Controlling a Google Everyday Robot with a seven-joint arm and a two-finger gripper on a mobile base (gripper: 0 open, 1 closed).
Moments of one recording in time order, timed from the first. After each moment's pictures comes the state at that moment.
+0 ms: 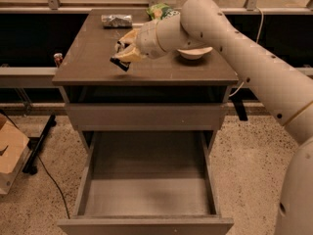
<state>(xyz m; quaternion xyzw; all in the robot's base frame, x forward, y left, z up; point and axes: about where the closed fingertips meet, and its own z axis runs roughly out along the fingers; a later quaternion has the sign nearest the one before) 0.711 0.084 0.903 -0.66 0.53 0.15 0.51</state>
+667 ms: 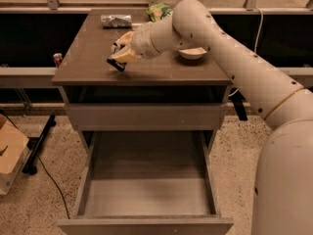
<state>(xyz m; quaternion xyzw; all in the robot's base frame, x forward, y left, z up) 0.735 0.102 0.885 -0.65 0.54 0.16 0.50</state>
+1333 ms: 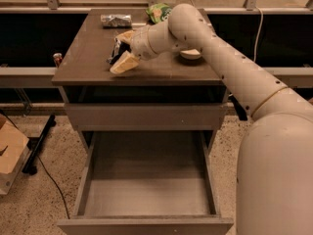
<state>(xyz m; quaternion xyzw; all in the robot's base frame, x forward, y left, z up) 0.760 0.110 0.863 -0.64 0.56 0.18 0.49</state>
